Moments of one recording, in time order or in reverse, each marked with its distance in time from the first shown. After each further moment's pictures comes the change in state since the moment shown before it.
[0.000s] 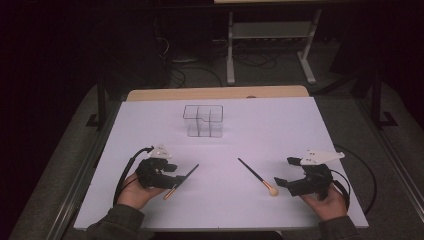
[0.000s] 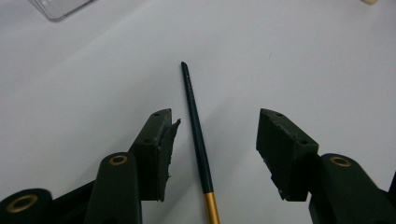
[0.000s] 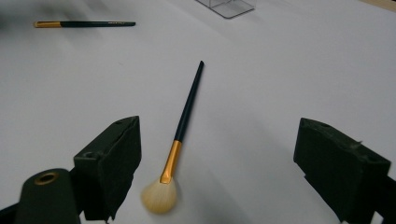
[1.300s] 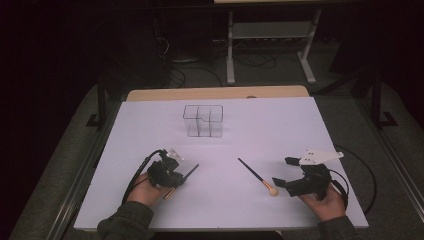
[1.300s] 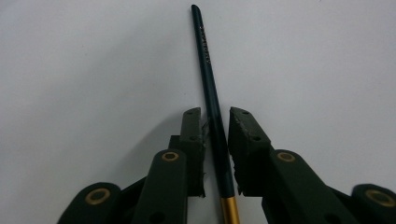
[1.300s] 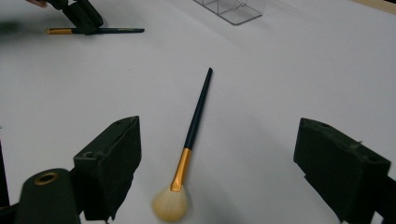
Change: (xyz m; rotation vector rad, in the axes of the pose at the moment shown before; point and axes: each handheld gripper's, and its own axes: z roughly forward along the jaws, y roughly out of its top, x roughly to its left) left arm 0.004 0.001 0.037 0.202 0.041 -0.008; right arm 0.004 0.004 0.001 -0.011 0.021 0.000
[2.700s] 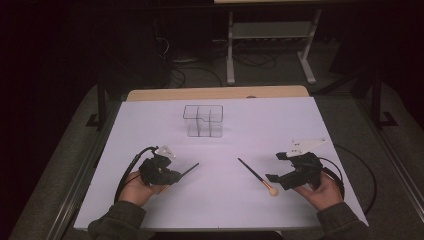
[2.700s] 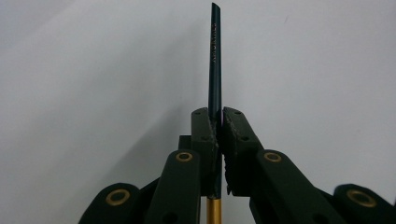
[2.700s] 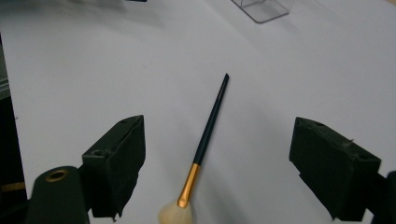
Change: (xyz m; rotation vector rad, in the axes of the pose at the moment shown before) left arm 0.007 -0.005 -0.029 -0.090 -0.073 0.024; right arm 0.004 0.041 0.010 0.131 0.057 -0.090
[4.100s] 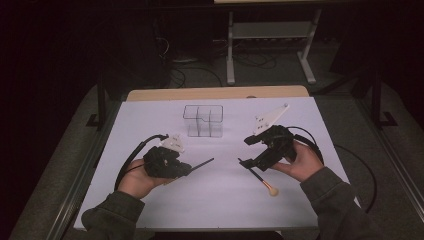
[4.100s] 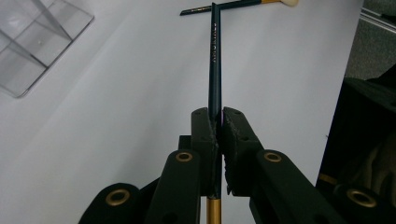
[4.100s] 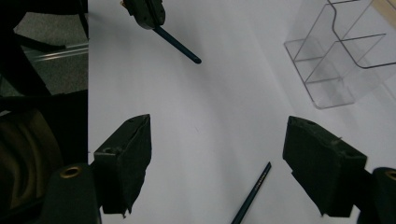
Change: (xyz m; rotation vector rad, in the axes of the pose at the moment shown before) left arm -0.037 0.050 -0.039 -0.052 -0.076 0.202; right arm 0.013 0.109 0.015 0.084 0.223 -0.236
